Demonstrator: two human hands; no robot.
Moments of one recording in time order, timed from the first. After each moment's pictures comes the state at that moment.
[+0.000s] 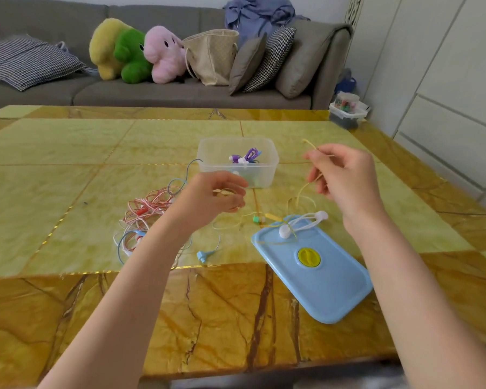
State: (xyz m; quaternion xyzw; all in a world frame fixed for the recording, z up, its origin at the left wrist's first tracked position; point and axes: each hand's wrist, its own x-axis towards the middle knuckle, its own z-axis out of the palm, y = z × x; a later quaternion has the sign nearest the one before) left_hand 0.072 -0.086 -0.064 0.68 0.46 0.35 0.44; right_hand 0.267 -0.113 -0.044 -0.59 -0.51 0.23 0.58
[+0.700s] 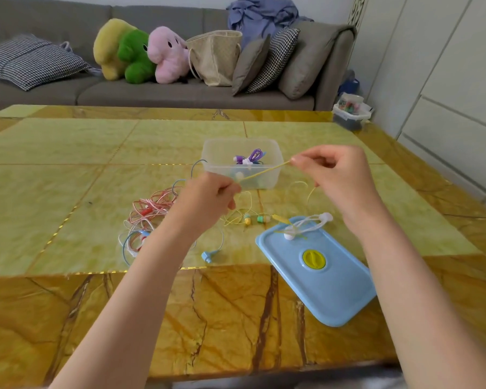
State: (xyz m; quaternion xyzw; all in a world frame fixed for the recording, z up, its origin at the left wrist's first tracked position) left_hand 0.068 -0.087 -0.060 0.75 0.55 0.27 0.25; right_hand 0.255 -0.111 -0.039 -0.56 -0.60 0.20 0.54
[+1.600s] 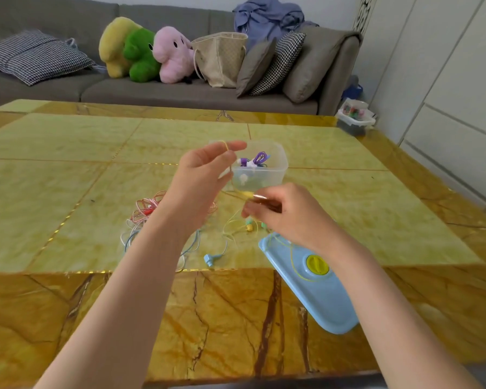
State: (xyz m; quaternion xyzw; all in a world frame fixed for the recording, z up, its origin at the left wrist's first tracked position) left_hand 0.067 -0.087 -0.043 0.53 0.37 0.53 0.55; right_hand 0.215 -0.120 -0.056 -0.52 -0.74 0.27 0.32
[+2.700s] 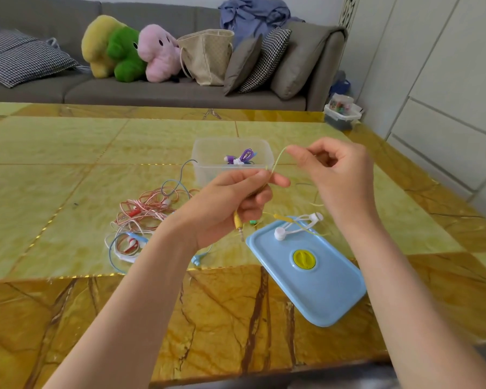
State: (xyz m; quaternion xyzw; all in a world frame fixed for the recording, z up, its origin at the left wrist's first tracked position) left_hand 0.099 -0.104 -0.047 0.58 0.26 0.34 0.69; right_hand 0.262 -0.118 -0.039 -0.53 -0.61 0.07 0.58
